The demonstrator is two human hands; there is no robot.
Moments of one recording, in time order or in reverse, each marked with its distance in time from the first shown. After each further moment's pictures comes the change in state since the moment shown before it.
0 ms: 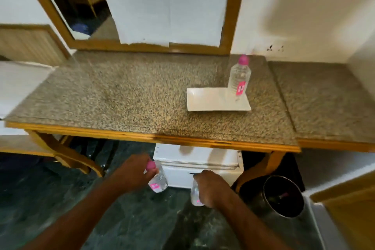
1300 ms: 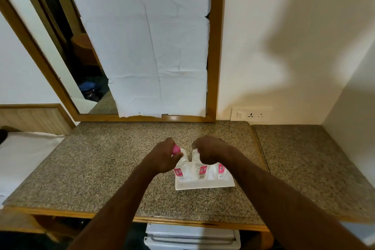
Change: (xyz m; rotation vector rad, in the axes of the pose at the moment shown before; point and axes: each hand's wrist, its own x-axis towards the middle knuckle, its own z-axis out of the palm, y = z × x) left_hand 0.181 0.178 -0.183 -0.065 0.213 0.201; right_hand 0.027 0.026 -0.340 -0.200 0.253 -0.096
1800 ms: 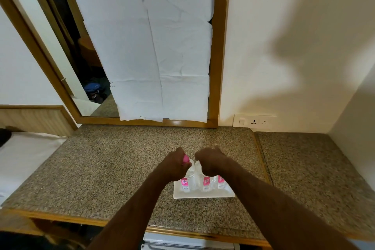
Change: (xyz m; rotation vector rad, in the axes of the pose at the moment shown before) left_hand 0.025 0.012 0.040 -0.041 -0.105 -0.093; right_hand 0.033 0.023 0.032 -0.113 -0.024 -0.010
